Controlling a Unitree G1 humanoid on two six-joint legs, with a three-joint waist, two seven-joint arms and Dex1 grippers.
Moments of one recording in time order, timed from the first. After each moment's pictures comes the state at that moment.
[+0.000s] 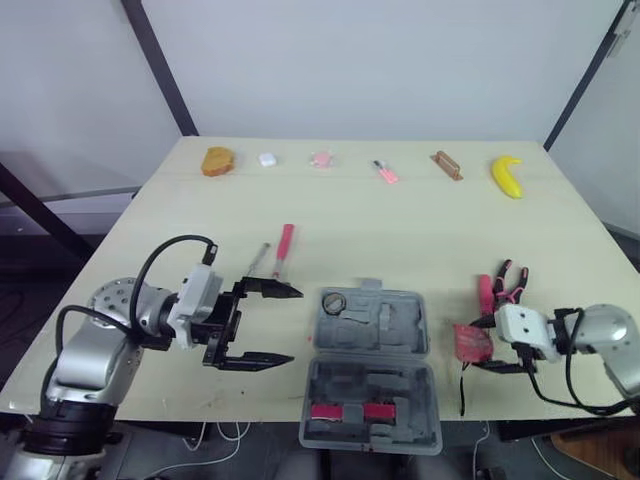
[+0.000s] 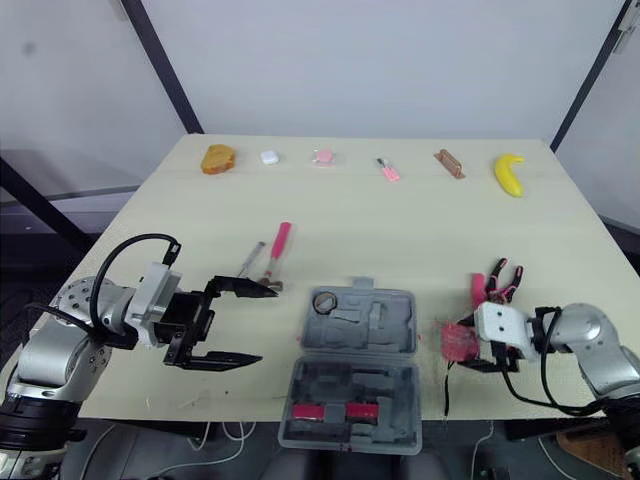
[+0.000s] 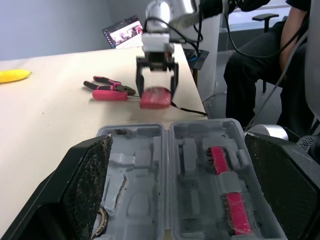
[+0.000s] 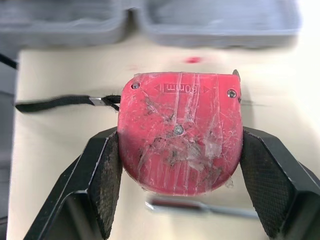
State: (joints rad) left arm -0.18 0.82 0.11 -0.15 -0.61 0.10 -1.53; right arm -0.22 -0.91 0.13 0.06 0.09 0.04 1.24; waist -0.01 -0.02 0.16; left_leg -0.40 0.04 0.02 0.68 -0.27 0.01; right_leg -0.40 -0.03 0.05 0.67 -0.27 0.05
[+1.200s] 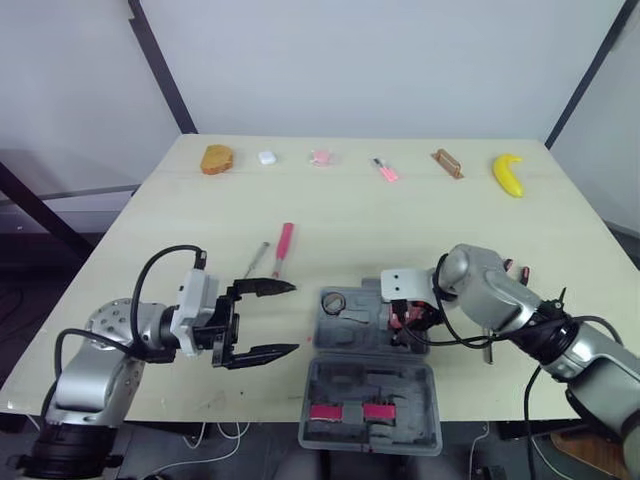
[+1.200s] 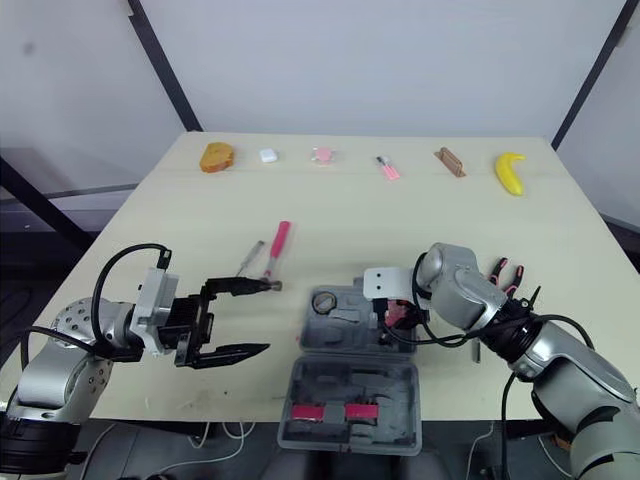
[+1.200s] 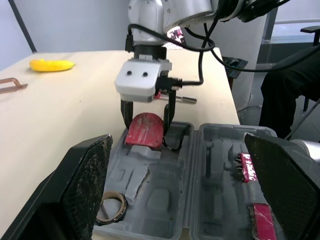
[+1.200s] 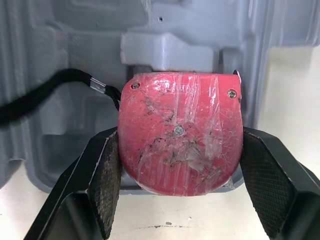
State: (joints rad) left arm -0.07 0.78 0.15 -0.19 -0.61 0.08 -1.37; right arm -0.85 -0.59 0.79 0.04 -0.31 0.76 1.21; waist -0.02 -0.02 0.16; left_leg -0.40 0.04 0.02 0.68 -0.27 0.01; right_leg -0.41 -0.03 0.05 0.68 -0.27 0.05
